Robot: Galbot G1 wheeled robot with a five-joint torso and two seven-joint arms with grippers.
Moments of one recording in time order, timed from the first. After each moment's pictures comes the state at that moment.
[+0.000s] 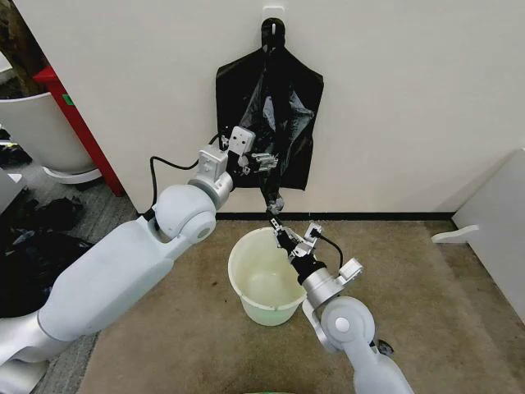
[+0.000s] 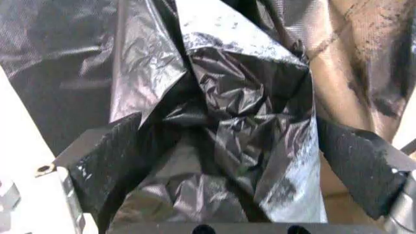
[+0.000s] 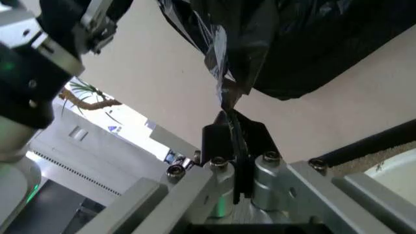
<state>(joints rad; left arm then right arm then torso) 0.34 -0.95 0.24 -1.94 -0.69 0.44 -0.35 -1.21 1.39 0.18 2.00 1.08 -0.14 -0.06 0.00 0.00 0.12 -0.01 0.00</state>
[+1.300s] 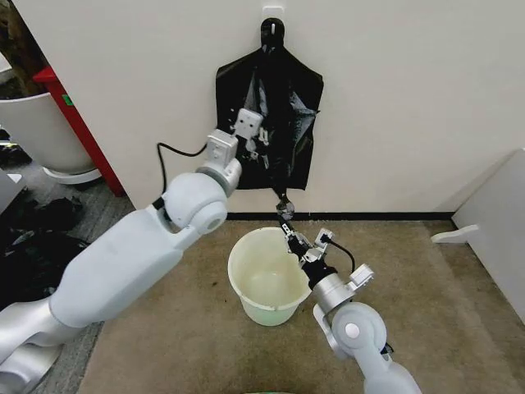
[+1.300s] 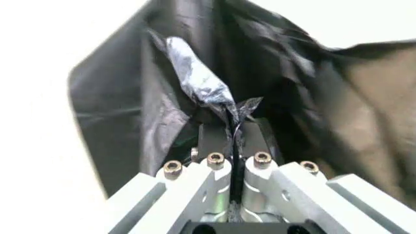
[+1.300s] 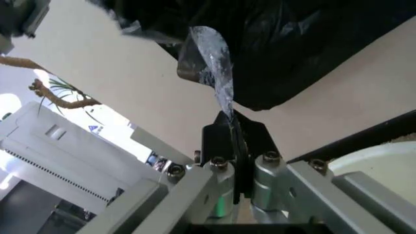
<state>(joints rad) 0.31 -0.94 0.18 -1.99 -0.73 0.43 -0.43 -1.25 1.37 0.24 2.01 1.04 -0.14 -0.07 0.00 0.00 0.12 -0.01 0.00</state>
